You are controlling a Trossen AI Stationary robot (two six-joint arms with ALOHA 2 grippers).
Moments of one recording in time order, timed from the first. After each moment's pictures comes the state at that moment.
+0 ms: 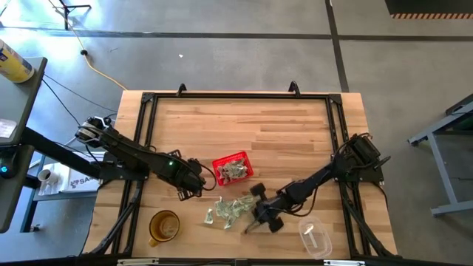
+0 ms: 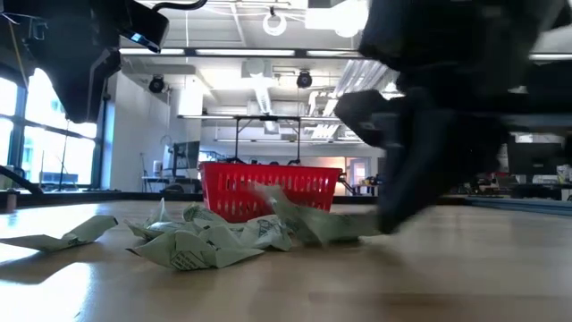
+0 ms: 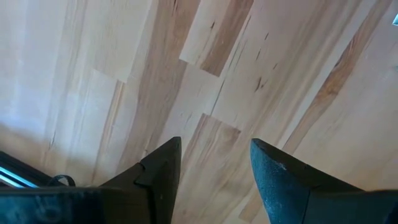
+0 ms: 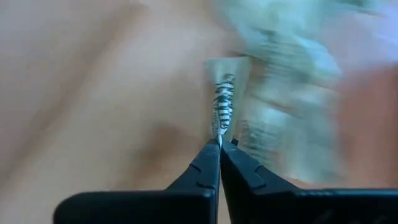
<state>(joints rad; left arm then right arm) -0.40 1.49 1.13 -1.23 -0.22 -0.80 0.48 1.90 1.05 -0.11 0.16 -0.06</state>
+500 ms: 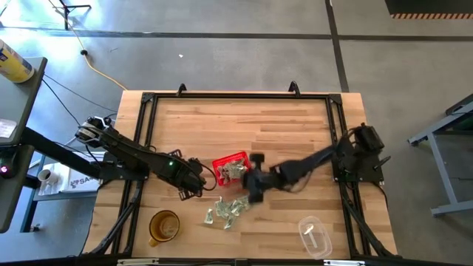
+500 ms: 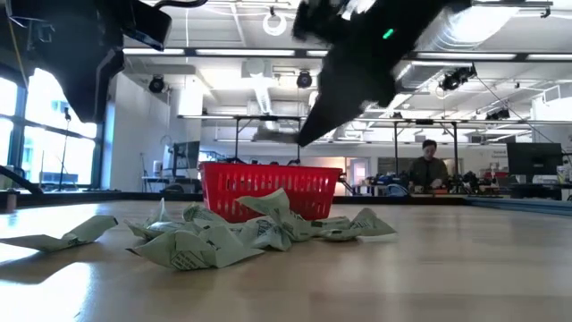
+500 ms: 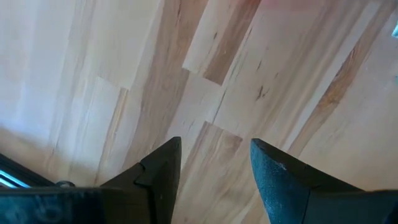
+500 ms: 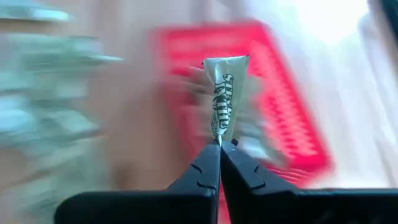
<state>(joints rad) -0.40 1.49 1.13 -1.21 -0.25 -0.80 0.28 1.81 1.18 -0.29 0.45 0.11</state>
